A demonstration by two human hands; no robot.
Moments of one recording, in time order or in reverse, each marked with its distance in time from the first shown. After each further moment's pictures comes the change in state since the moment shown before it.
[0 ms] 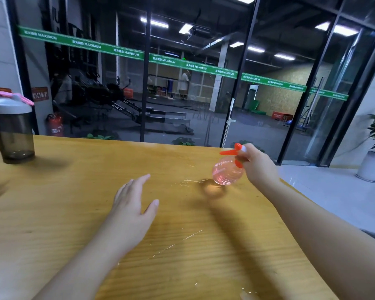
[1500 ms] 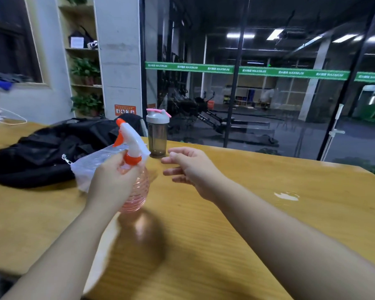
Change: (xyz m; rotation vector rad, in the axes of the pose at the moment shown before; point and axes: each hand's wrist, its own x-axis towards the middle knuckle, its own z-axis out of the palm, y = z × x) left_hand -0.067 -0.087 -0.221 0.108 0.689 -0.144; right_hand -0.143 -0.354 0.049 1.196 -0.926 -0.092
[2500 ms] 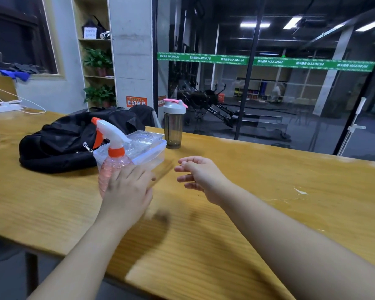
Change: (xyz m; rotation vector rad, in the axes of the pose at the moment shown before) left_hand -0.023 -0.066 -0.008 0.728 0.030 0.596; right_hand 0.010 0.036 0.028 -0.032 0.049 0.159
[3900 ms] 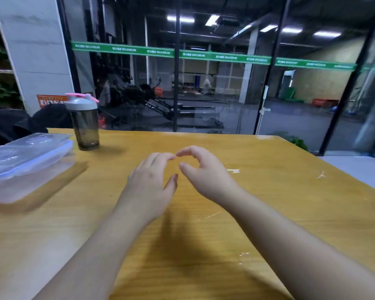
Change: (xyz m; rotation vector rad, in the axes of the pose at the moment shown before) left_hand 0.052 0.204 -0.010 -0.684 -0.288 0.063; right_hand -0.100 0.024 -0.153 -0.665 0.384 -0.313
